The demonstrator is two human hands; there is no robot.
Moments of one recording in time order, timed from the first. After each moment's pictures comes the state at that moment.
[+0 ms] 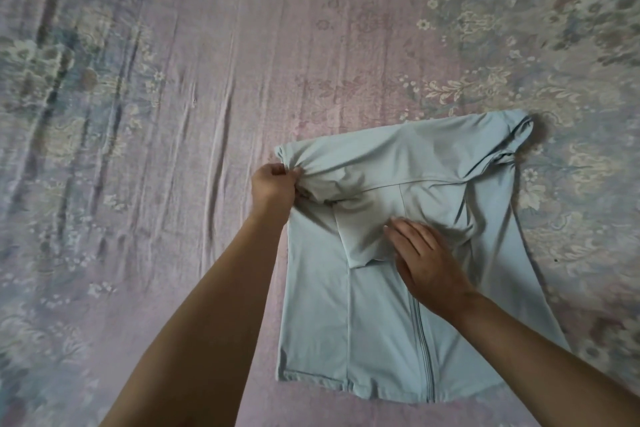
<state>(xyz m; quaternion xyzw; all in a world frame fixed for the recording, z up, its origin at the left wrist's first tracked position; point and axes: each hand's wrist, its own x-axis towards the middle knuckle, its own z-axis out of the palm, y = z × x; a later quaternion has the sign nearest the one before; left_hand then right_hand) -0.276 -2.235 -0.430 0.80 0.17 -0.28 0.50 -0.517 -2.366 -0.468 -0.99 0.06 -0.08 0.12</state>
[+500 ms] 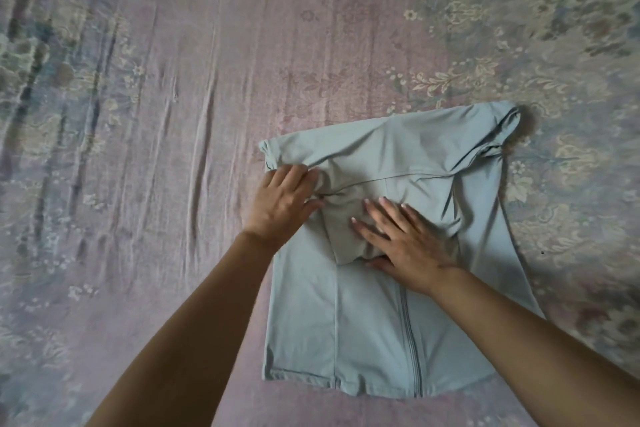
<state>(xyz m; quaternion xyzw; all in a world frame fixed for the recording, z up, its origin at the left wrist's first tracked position) -0.303 -2.214 -0.455 0.84 -0.52 0.06 0.13 -0.499 -2.379 -0.478 -1.00 -0.01 0.04 0.03</state>
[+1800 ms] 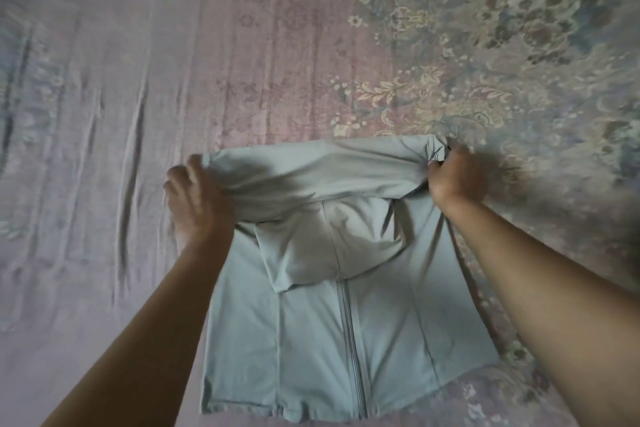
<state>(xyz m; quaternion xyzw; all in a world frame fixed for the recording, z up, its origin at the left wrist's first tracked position) -0.301 -2.250 -0.441 0.98 -0.09 -0.01 0.19 -0.463 -2.546 -0.454 -0.80 0.59 0.06 0.15</state>
